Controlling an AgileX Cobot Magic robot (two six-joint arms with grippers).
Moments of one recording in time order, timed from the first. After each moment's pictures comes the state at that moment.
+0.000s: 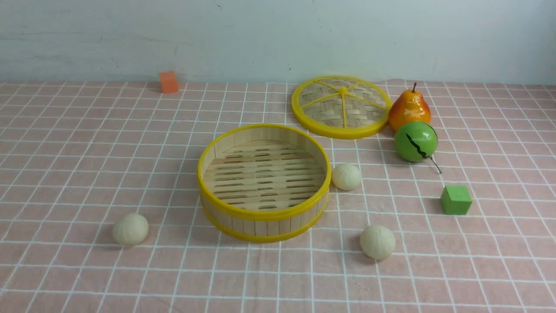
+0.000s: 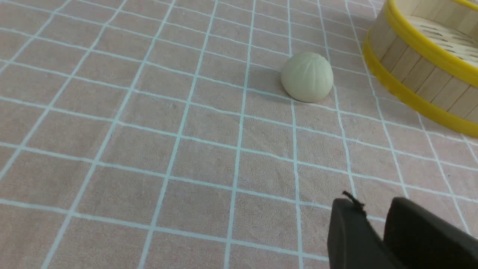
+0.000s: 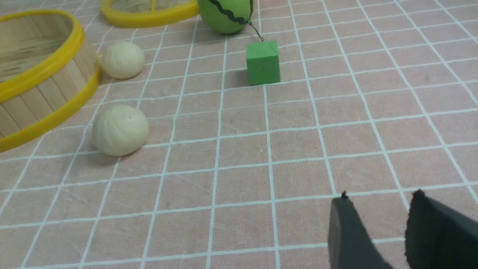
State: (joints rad) right arm -0.02 -0.01 0.01 0.09 0.40 0.13; left arm -0.04 -0.01 0.03 -0.07 0.40 -0.22
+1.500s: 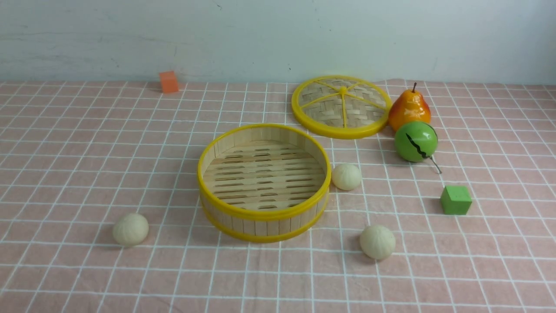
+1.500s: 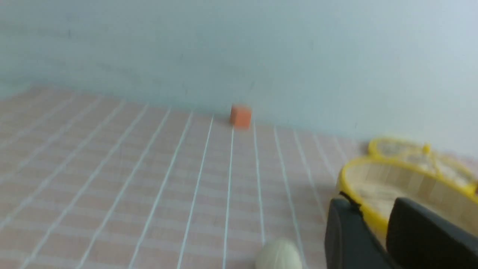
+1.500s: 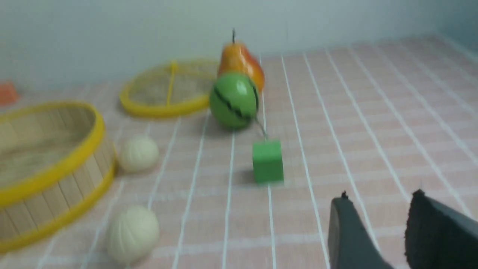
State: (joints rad) right arm -0.02 -0.01 0.03 0.06 0.07 0.13; left arm -0.04 -0.01 0.03 -0.02 -0.06 -0.18
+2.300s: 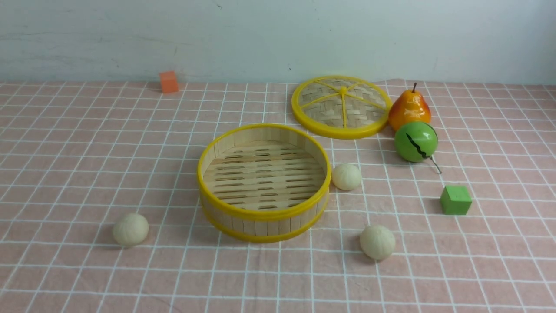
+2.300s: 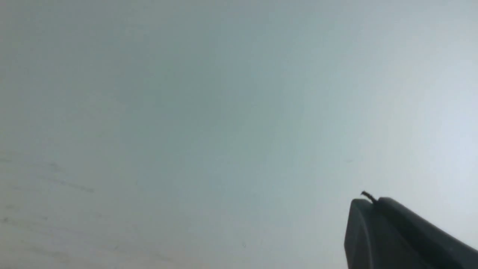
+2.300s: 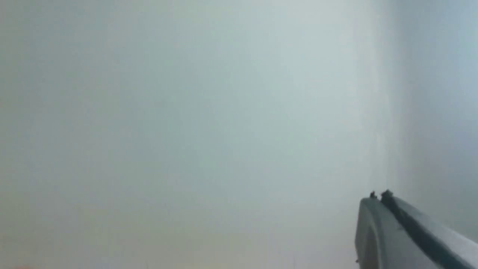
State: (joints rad) right arm -0.02 0.31 -0.40 -0.09 -0.12 0.18; left arm -0.04 0.43 -0.61 0.16 -0.06 -0.49
